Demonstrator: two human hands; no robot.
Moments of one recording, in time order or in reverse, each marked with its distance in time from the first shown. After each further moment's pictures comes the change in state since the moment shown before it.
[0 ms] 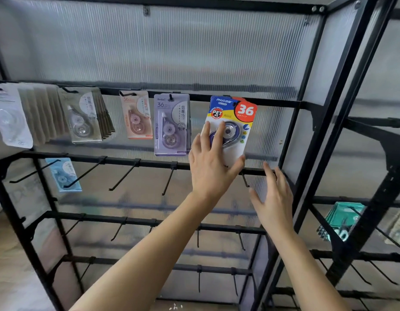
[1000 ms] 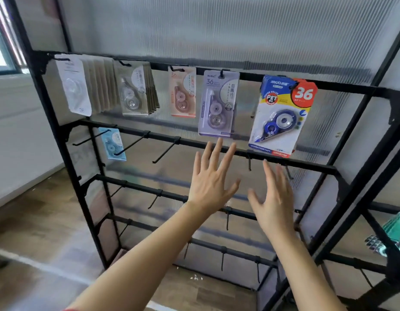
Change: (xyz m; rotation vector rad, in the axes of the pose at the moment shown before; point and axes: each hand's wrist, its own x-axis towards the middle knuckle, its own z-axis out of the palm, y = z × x) left_hand -0.058 -0.094 -0.024 0.409 -0.253 0.021; right_hand -0.032 -0.053 0.048 0.111 -0.149 -0.099
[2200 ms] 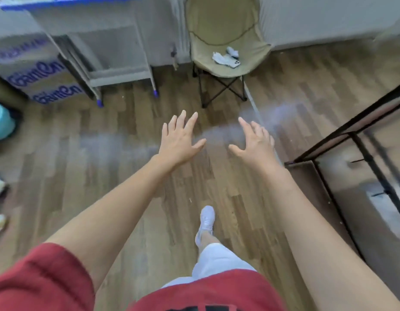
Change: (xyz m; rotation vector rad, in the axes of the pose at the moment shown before) left_hand -0.638 -0.320 -0.315 0.300 -0.258 -1.443; right_hand -0.407 -0.497 0.275 0.061 -1.282 -0.731
